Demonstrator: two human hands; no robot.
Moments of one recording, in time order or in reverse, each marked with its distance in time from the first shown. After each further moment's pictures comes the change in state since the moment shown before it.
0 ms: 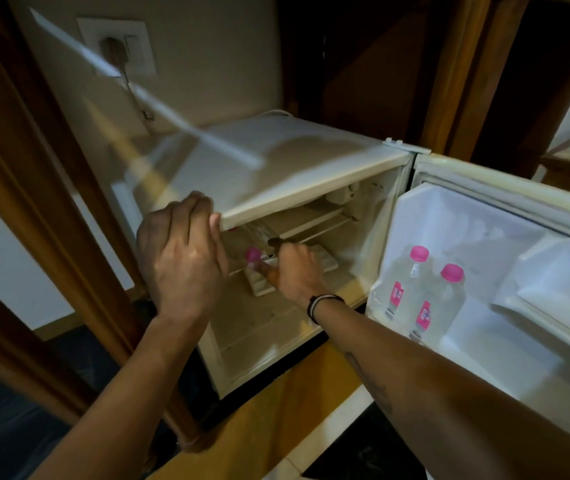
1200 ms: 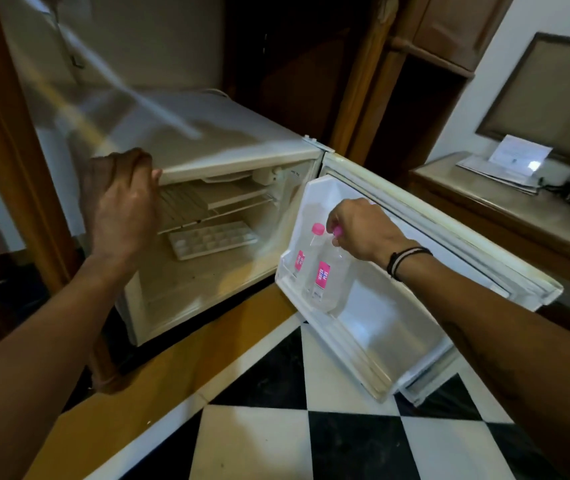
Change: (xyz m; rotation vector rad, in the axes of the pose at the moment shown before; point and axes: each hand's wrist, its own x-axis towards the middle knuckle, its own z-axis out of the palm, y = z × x) left_hand -0.003 -0.001 -0.007 -0.211 -0.225 -0.121; right_hand -0.120 0.067 -0.232 -0.583 -0.098 0.058
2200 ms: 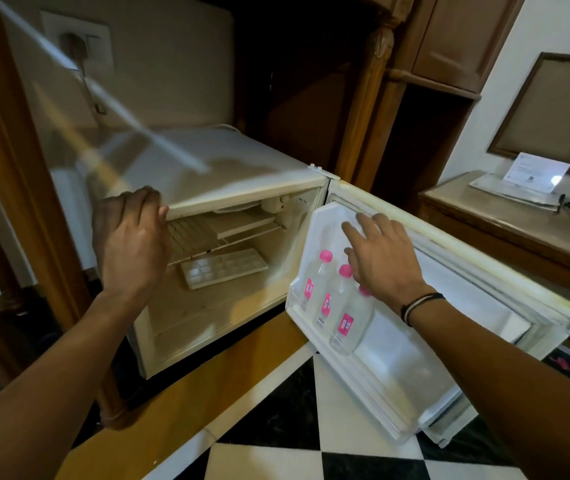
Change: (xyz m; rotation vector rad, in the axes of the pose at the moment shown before) left_hand -0.005 0.005 -0.005 0.120 0.052 0.028; right_hand -0.001 0.030 0.036 -0.406 0.311 -0.058
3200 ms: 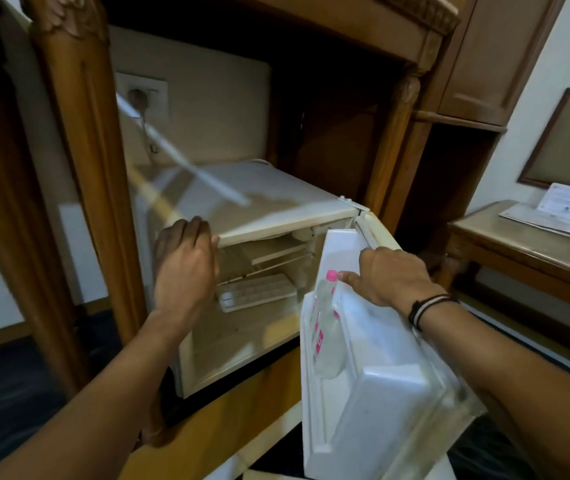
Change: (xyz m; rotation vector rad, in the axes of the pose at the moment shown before) left_hand 0.017 0.018 -0.048 0.083 -0.154 0.024; right_hand 0.027 -0.044 -0.098 0.169 -0.406 0.178
